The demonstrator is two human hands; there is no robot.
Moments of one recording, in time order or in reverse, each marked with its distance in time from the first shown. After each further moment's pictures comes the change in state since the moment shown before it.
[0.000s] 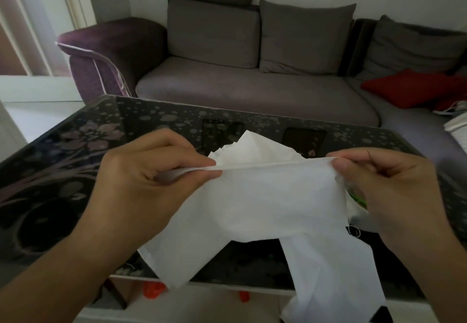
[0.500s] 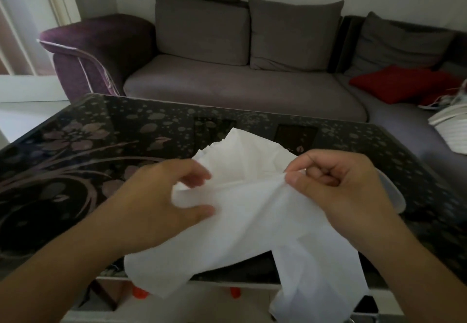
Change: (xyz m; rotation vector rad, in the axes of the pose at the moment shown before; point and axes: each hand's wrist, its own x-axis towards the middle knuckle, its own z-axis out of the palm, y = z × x) left_hand 0.003 -0.006 0.020 0.122 -0.578 -0.375; right_hand -0.004 -0.009 0.012 -0.111 -0.366 -0.138
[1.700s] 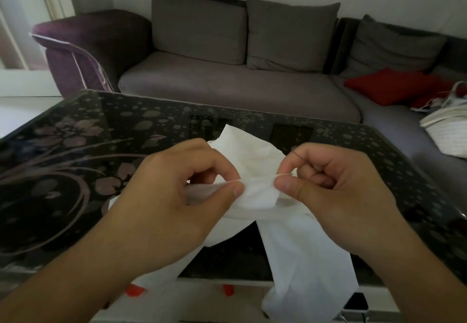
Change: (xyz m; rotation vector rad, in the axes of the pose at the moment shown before) left_hand -0.016 0.054 -0.001 -0.270 0.312 0.329; right_hand -0.009 -0.029 -0.008 -0.056 -0.064 0.000
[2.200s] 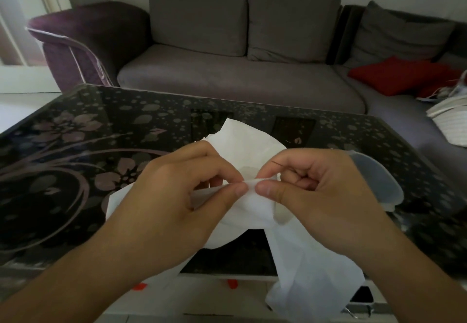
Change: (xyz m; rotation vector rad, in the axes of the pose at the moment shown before) left_hand -0.003 -0.013 0.011 0.118 -0.052 0.046; right_hand 0.003 0.002 0.020 0.058 -0.084 -0.014
